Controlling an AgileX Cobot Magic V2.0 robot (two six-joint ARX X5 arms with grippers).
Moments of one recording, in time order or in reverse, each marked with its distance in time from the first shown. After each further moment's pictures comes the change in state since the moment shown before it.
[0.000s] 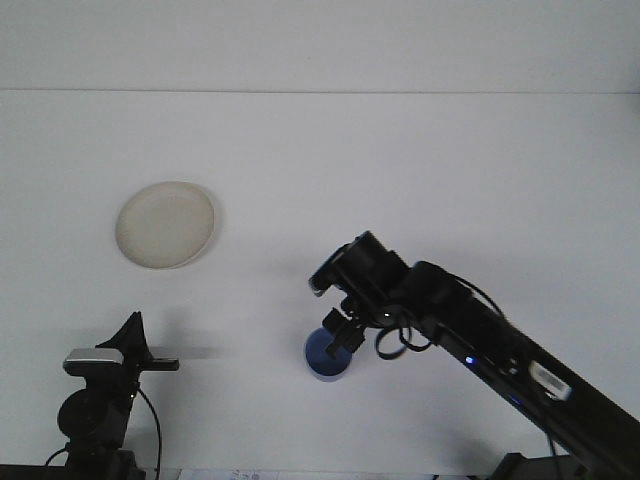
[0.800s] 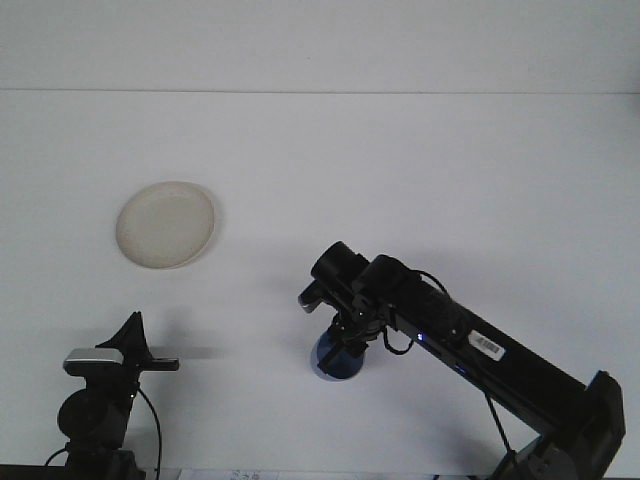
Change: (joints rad) left arm 0.000 0.000 0.000 0.000 0.000 0.000; right arm 0.031 0.229 -0.013 -0.124 -0.051 0.026
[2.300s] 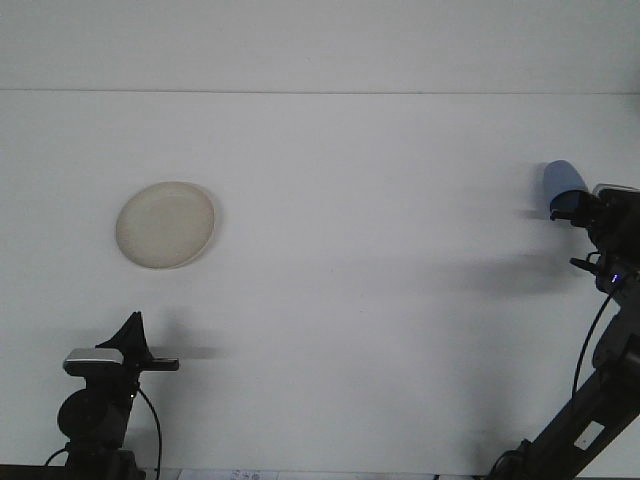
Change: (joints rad) left arm 0.000 0.000 0.000 0.000 0.000 0.000; right arm -1.373 0.355 -0.245 1.679 -0.360 -0.079
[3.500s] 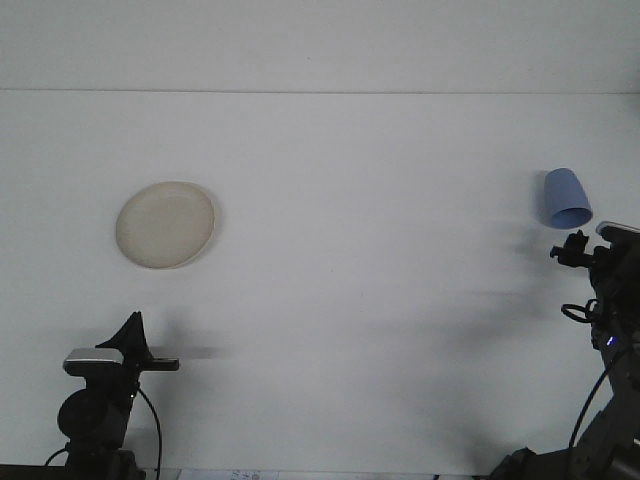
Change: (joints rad) left arm 0.000 0.000 0.000 0.000 0.000 0.000; right arm -0.002 -0.504 -0.418 -0.142 0.216 -0.010
